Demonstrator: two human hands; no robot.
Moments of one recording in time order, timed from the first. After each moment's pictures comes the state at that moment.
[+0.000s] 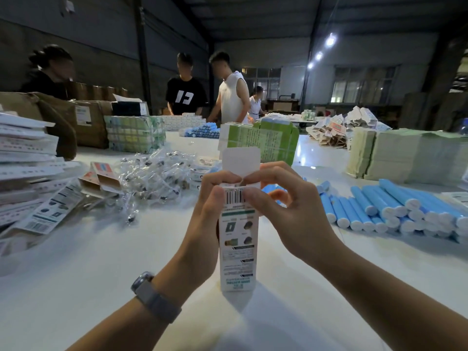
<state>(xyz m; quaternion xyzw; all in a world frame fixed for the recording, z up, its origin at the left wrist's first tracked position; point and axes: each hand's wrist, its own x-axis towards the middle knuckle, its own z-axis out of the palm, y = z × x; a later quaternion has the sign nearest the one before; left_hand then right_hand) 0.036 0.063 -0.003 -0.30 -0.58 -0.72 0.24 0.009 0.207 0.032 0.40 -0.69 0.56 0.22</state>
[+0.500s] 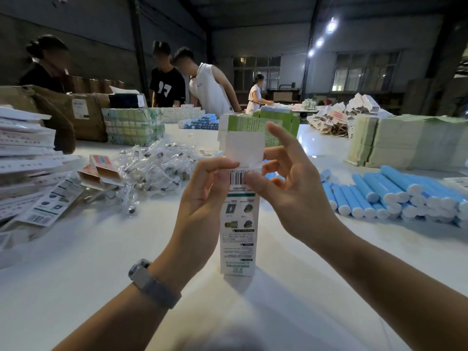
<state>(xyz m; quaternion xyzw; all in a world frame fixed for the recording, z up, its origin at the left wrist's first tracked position) 0.039 0.059 0.000 -0.27 -0.57 -0.74 0.25 0.002 0.208 0.030 0.38 -0.68 0.59 0.20</state>
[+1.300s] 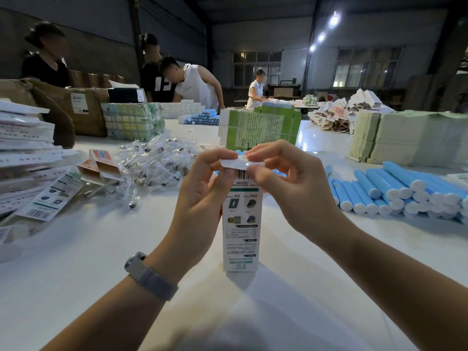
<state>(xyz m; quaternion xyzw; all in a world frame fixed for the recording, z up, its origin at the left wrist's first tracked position) 0.036 0.053 0.000 -0.27 -0.58 -0.74 0.23 0.009 0.205 0.034 0.38 -0.68 0.60 0.19</state>
